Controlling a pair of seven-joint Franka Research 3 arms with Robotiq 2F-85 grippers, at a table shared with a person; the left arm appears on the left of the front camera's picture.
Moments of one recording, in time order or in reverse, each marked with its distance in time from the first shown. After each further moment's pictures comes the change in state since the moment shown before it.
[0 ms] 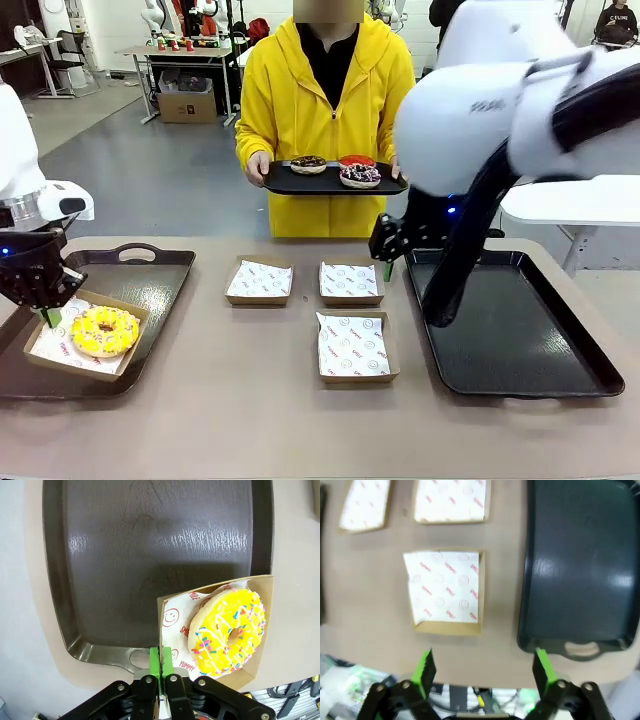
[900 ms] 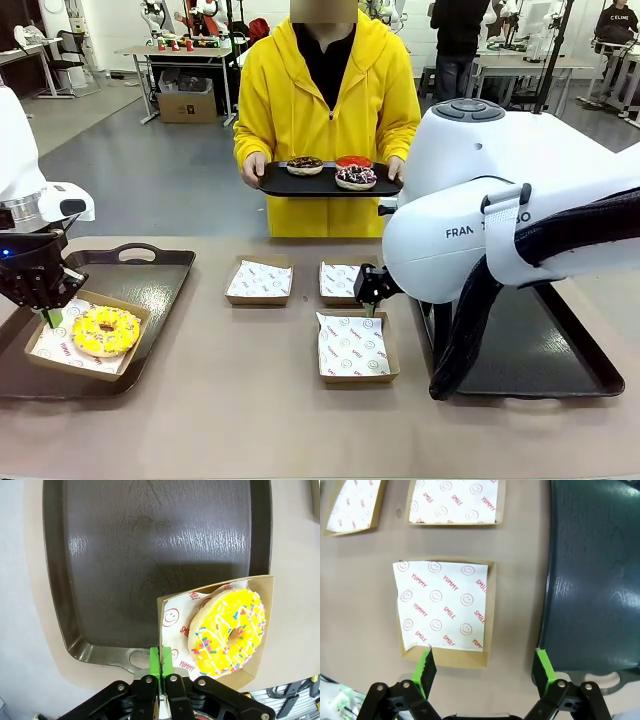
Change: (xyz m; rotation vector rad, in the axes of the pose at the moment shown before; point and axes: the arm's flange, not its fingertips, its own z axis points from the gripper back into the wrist) left arm 0.002 -0.001 0.004 -0.001 -0.005 0.000; right arm -0.017 0.006 -0.069 0.025 -0.089 0.027
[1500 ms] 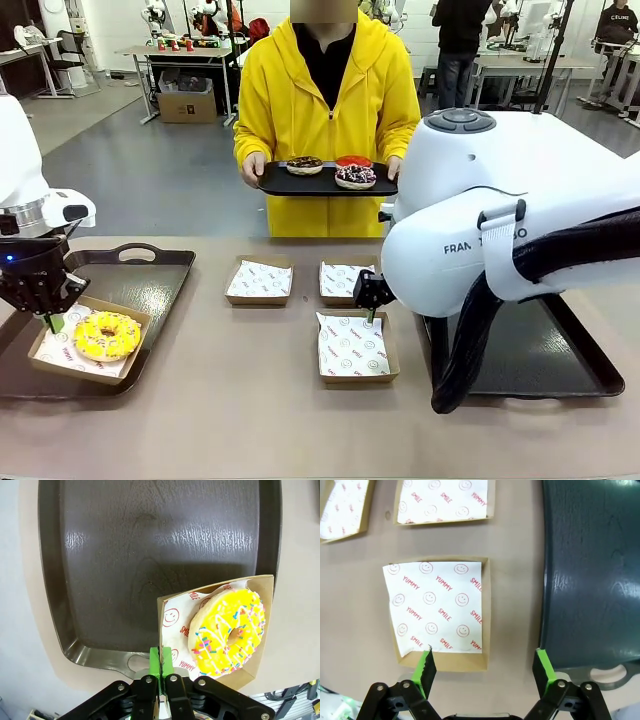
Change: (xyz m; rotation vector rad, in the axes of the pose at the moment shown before) left arm 0.005 0.002 -0.014 -0.006 0.021 0.022; right arm -0.007 0.003 -0.013 -0.034 -0.001 -0.063
